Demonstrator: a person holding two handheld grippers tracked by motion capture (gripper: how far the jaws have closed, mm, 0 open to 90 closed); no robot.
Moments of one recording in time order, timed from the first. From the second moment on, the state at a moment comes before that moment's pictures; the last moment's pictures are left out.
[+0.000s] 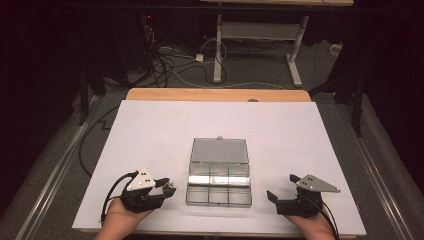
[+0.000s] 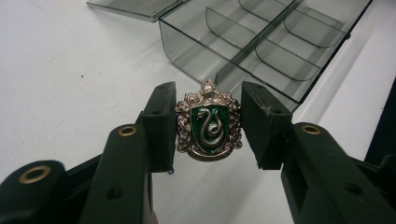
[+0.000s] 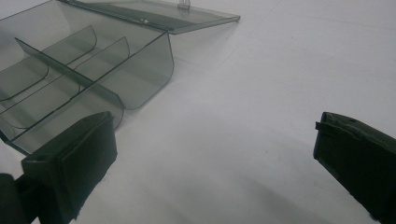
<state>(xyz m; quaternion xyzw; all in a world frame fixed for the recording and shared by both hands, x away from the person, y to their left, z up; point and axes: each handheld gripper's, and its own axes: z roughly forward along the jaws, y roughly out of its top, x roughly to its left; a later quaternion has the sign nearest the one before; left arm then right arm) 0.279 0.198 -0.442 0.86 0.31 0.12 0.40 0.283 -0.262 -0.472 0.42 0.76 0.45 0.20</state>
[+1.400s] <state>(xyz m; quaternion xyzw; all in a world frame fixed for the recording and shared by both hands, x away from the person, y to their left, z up) 0.297 0.147 -0.432 0.87 0.26 0.10 0.41 0.282 -0.262 -0.472 0.42 0.76 0.44 0.20</state>
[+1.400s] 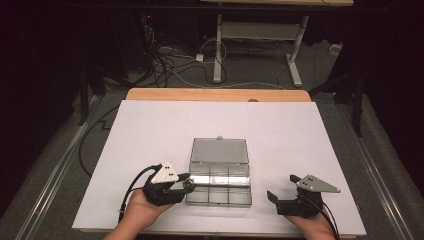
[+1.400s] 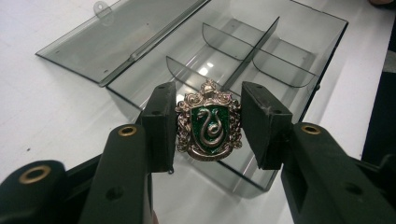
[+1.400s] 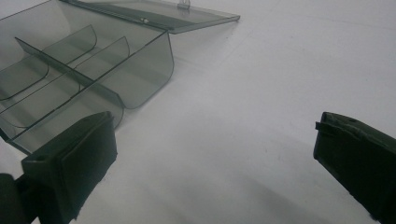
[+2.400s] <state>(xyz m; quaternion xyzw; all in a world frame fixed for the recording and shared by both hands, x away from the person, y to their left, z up) 0.326 0.105 -0.436 0.87 0.25 0.08 0.41 0.283 -0.263 -0.473 0.42 0.76 0.45 0.20</state>
